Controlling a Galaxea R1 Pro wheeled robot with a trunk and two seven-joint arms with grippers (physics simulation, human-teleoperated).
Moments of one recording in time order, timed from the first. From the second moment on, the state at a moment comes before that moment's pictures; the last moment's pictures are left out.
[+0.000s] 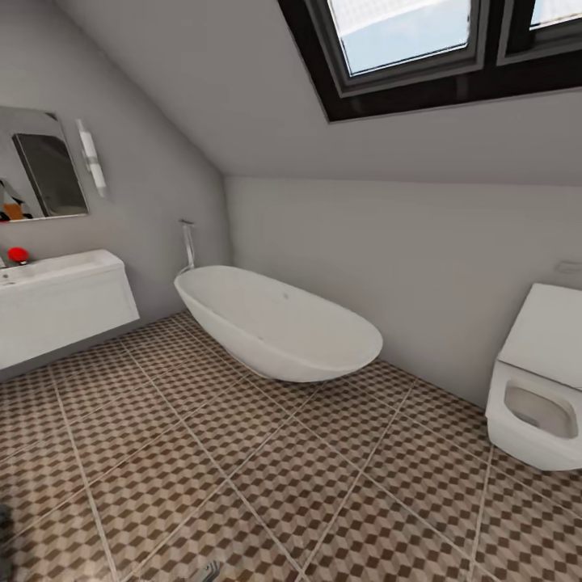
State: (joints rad) left arm -0.47 -0.11 -0.70 0.00 1.36 0.00 0.12; right arm -0.48 -0.05 2.29 -0.40 -2.27 -0.15 -0.08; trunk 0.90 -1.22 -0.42
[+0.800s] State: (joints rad) left arm -0.47 -0.11 -0.70 0.00 1.36 0.00 0.12; right arm -0.48 -0.05 2.29 -0.40 -2.27 -0.15 -0.08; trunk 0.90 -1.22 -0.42
